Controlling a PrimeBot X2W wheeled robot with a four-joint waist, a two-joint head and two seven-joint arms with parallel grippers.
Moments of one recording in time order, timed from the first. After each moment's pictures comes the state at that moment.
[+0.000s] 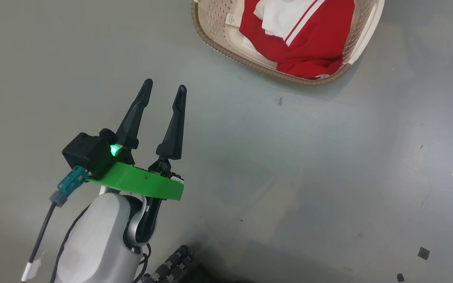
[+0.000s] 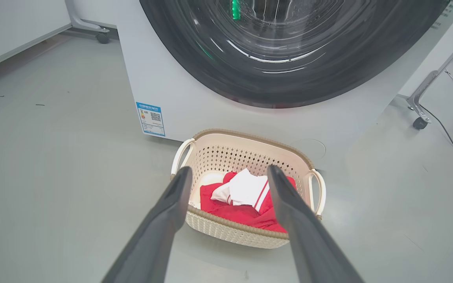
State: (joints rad) left arm -0.41 0.02 -0.38 0.12 -0.57 -0.12 -0.25; right arm -1.27 -0.56 0.44 0.42 0.40 0.14 -0.12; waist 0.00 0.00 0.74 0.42
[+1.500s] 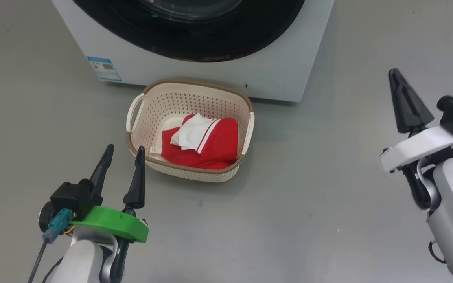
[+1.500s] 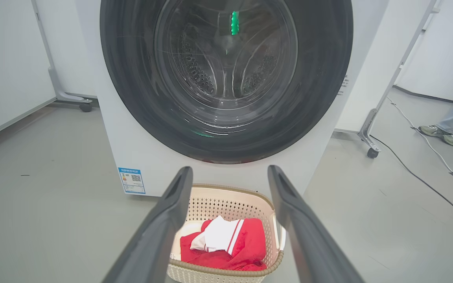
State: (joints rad) left arm -0.25 0.06 -0.25 0.28 -0.45 -0.13 -0.25; right arm -0.49 -0.35 0.35 0.38 0.50 0.03 -0.25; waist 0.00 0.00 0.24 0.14
